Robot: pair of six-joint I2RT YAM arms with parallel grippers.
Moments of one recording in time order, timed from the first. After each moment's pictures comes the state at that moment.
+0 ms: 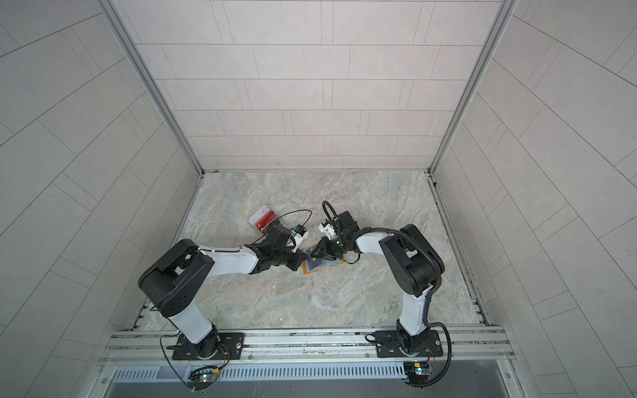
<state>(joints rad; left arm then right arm) -0.65 1.71 0.72 0.13 0.29 -0.17 0.46 1.83 0.93 -0.07 -0.77 0.58</state>
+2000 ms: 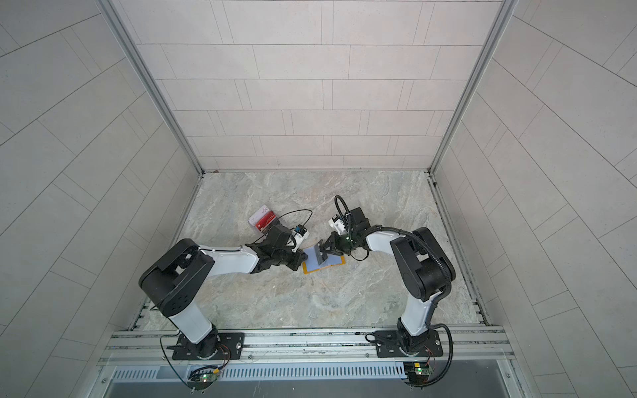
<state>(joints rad) -0.66 1.71 0.73 0.11 0.27 -0.16 0.36 1.76 0.90 -0.11 -0.80 0.56</state>
